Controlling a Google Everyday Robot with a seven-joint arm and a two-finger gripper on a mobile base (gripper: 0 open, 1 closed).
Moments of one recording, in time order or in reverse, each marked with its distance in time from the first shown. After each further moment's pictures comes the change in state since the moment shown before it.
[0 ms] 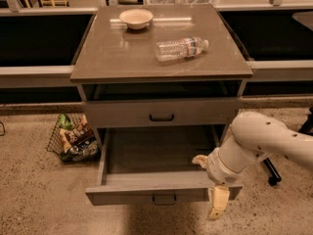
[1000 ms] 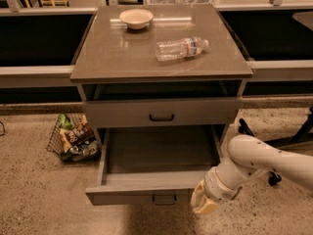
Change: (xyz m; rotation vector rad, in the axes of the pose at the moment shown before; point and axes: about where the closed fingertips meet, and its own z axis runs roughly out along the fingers) arm 0.037 0.008 0.084 -0.100 -0.103 0.002
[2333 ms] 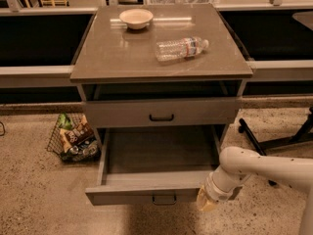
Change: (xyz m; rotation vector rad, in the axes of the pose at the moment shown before) arm 0.085 -0.050 0.060 0.041 0.148 0.008
